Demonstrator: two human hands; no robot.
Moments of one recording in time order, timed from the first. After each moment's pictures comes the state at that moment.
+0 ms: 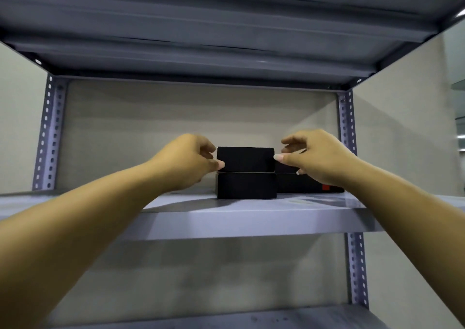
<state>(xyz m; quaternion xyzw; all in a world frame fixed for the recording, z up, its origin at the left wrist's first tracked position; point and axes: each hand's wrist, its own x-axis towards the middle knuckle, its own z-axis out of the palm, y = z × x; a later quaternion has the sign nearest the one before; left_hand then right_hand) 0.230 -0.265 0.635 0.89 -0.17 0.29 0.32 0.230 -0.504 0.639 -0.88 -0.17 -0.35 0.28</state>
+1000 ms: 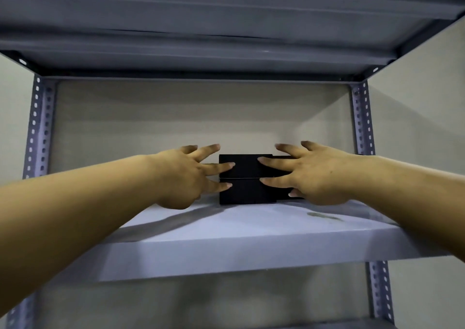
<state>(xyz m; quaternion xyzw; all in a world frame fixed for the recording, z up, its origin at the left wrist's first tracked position) 0.273 -0.255 0.649 0.85 -0.17 0.19 -0.46 0.278 -0.499 0.646 -0.88 -0.17 -0.22 -0.40</state>
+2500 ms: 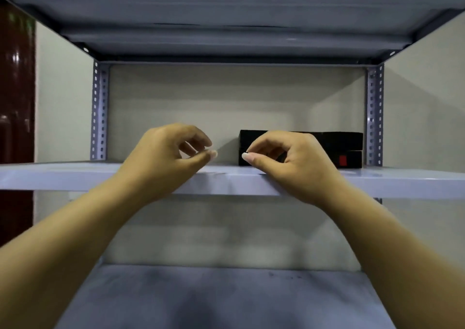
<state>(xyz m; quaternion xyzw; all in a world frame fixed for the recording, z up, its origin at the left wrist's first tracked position) 0.145 -0.229 0.587 0.82 -0.20 0.48 0.25 0.179 -0.448 0.584 -0.76 -0.39 -0.41 0.31</state>
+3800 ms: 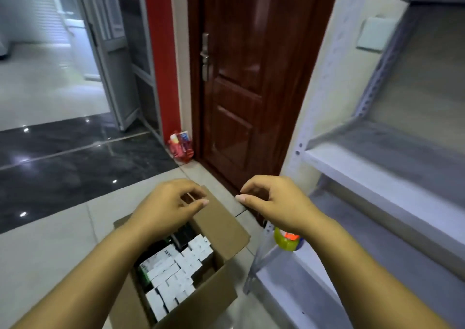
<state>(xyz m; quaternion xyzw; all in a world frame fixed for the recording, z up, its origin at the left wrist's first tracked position) -0.228 0.104 0.252 0.89 0.30 0.22 0.27 -0.026 -0.023 0.268 -0.73 -0.60 0.12 0.29</state>
